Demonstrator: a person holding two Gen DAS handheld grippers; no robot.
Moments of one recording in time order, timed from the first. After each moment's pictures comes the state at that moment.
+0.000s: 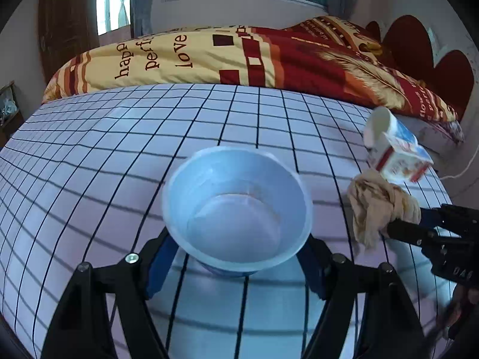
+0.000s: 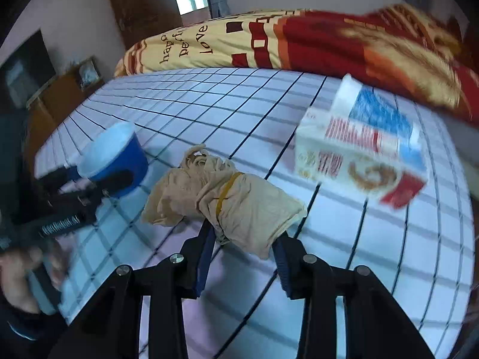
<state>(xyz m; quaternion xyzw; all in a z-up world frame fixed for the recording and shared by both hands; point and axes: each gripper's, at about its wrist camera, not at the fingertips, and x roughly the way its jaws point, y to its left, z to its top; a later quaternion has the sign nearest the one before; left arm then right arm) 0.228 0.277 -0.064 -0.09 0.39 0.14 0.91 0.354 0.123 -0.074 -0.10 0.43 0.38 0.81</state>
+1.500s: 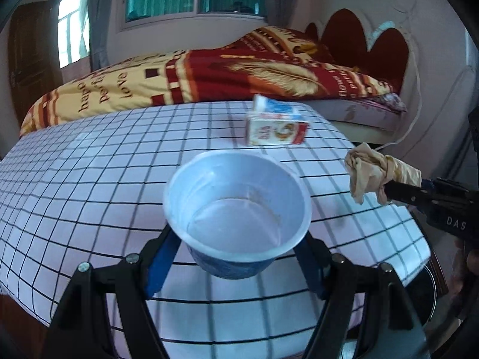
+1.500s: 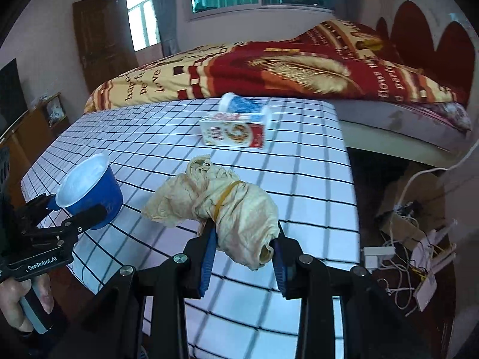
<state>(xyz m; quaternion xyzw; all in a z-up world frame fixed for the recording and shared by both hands) 0.151 0.145 -0.032 -0.04 0.34 0.04 0.94 0.249 -0.043 -0.025 -0.06 0.36 0.26 0.89</state>
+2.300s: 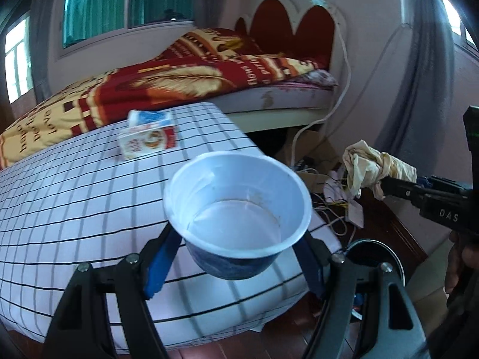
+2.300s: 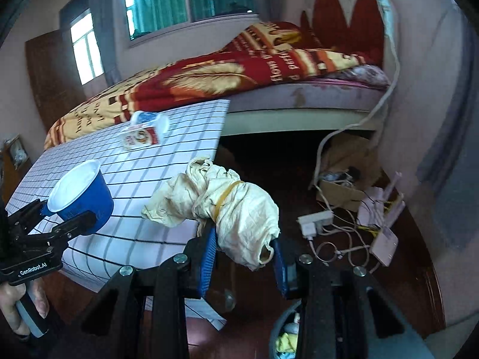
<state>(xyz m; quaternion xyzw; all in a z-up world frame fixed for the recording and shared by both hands) 0.144 -0.003 -0.021 0.01 0.33 -0.08 0.94 0.188 -0.221 -0.021 0.00 0.35 0.13 0.93</state>
